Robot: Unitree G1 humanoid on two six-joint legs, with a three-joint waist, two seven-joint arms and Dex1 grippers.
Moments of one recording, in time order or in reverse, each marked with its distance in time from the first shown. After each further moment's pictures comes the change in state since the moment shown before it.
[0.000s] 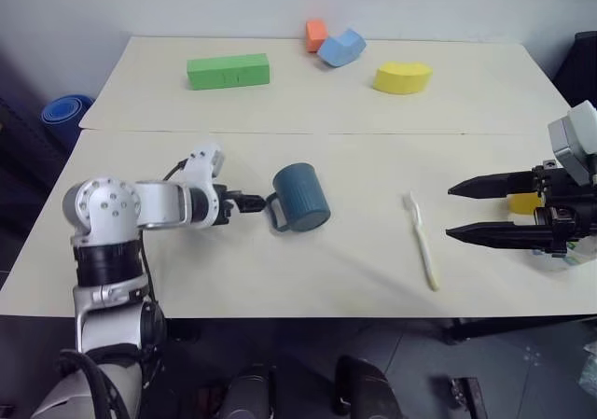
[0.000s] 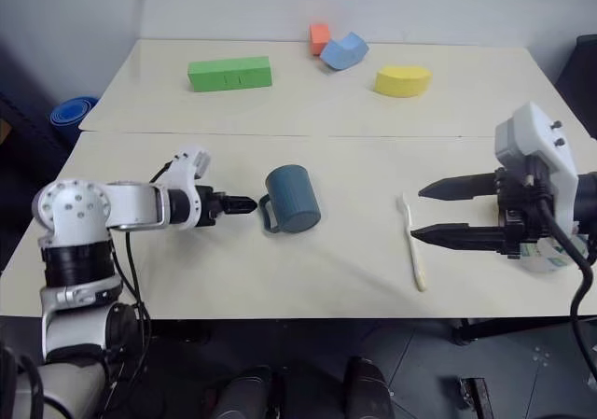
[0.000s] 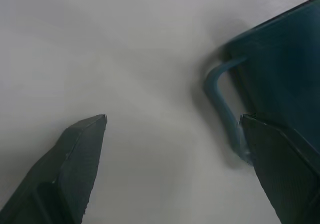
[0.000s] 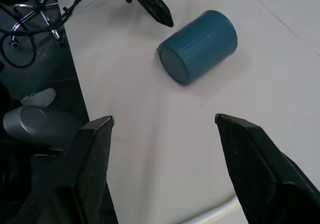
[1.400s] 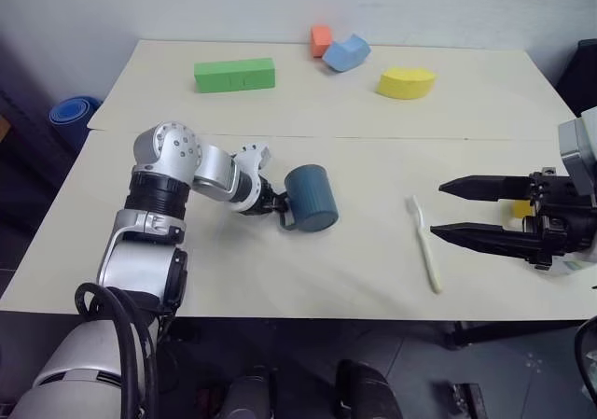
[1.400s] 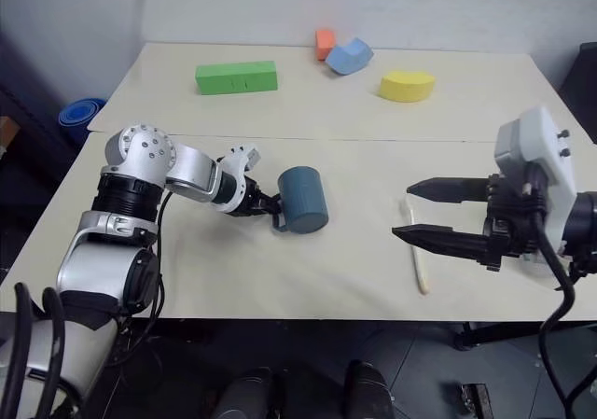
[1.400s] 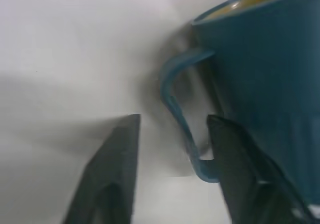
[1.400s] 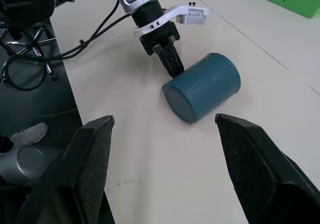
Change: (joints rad) left arm -0.339 -0.079 -0.272 0.552 0.101 -0.025 -0.054; right arm 0.125 0.034 -0.160 -0.135 0.328 0.046 -0.337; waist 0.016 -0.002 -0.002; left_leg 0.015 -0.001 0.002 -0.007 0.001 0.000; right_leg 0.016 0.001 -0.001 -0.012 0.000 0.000
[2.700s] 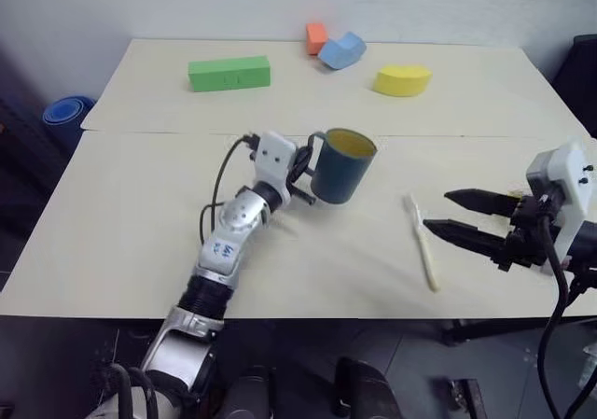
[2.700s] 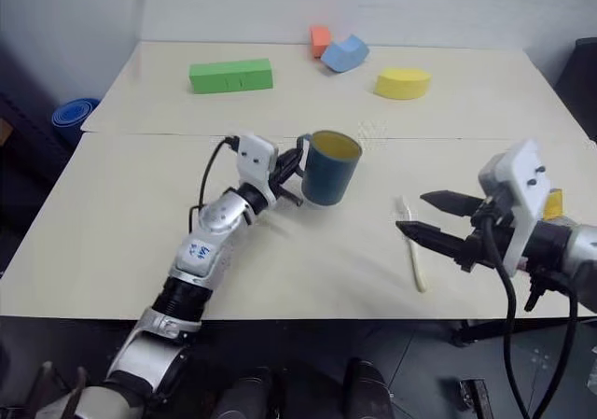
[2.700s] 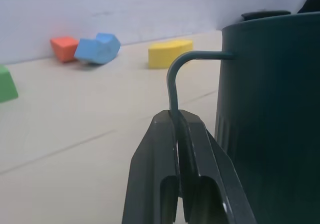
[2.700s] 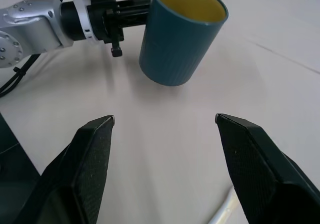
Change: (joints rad) left arm 0.568 -0.235 -0.156 -0.432 0.760 -1.449 -0.364; right arm 0.195 0.162 -0.004 -0.079 -0.027 -0.018 -0.317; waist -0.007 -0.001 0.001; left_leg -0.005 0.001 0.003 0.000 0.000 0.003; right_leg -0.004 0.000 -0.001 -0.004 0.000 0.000
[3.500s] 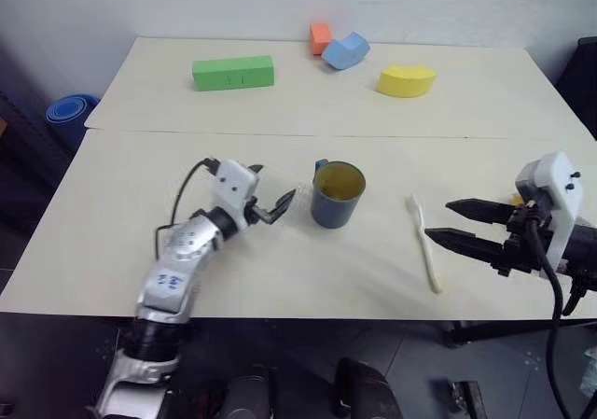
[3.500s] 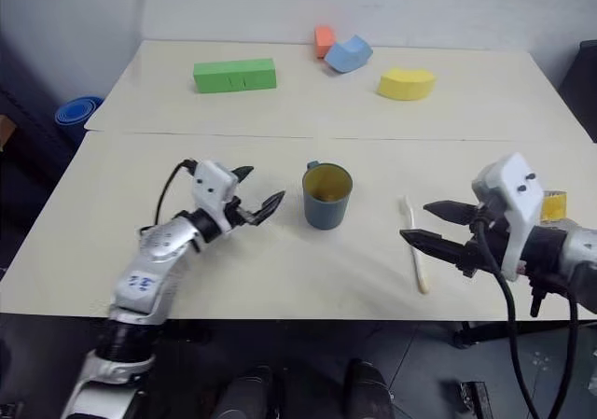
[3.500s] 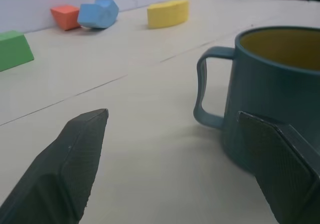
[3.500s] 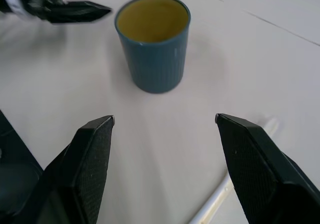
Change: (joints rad) left arm 0.244 0.270 0.163 -0.457 -0.083 0.297 -0.263; right arm 0.023 -0.049 0.058 0.038 -0.038 -0.012 -0.035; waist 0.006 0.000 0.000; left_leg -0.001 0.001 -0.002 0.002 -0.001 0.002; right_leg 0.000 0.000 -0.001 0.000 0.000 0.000
